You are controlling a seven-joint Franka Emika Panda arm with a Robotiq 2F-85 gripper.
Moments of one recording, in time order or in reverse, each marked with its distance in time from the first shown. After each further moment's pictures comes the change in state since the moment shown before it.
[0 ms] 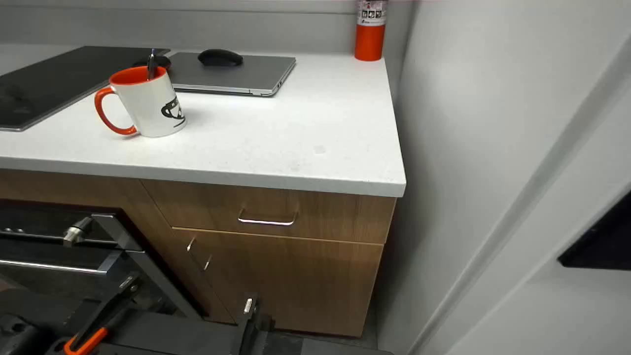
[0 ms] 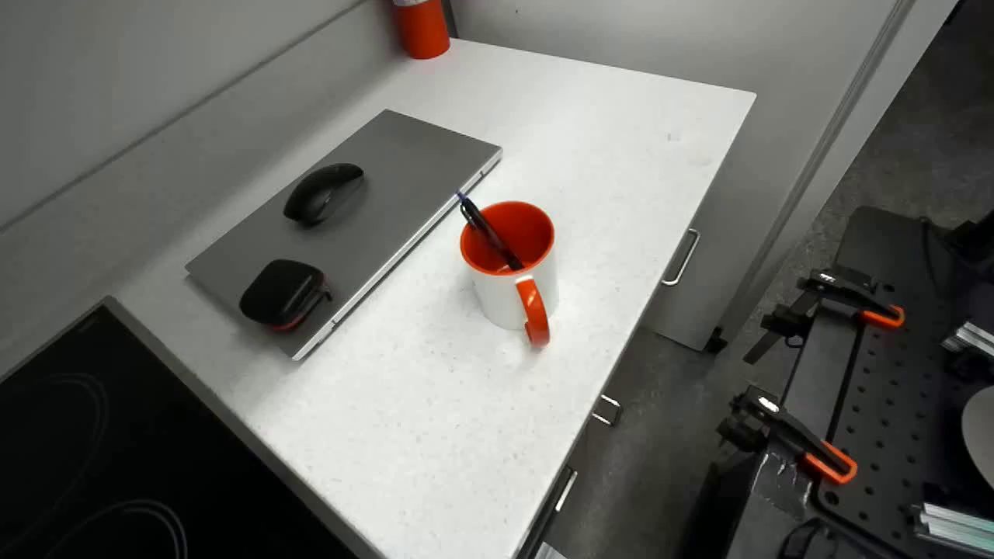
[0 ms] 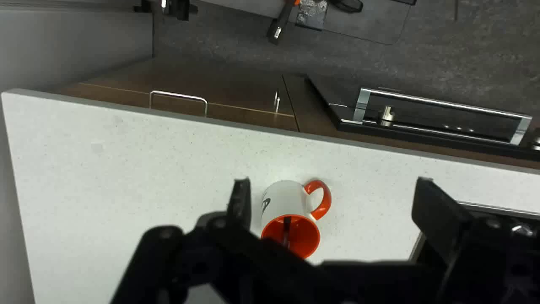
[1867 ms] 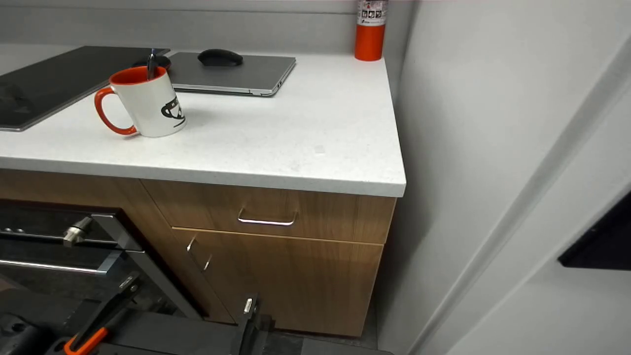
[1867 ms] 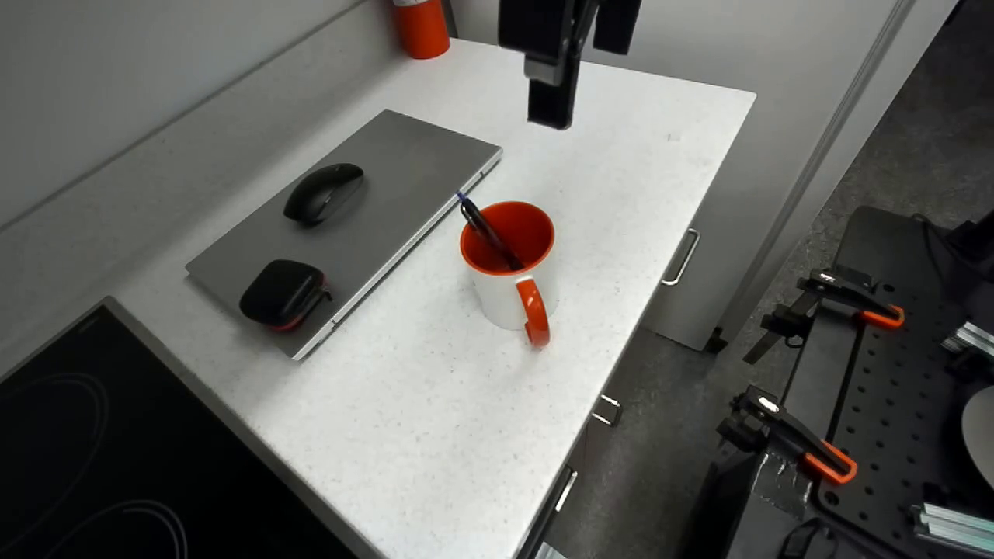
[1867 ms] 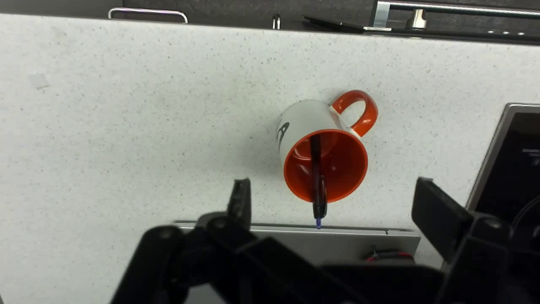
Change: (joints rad) arm -0.043 0.435 -0.025 0.052 0.002 0.428 0.028
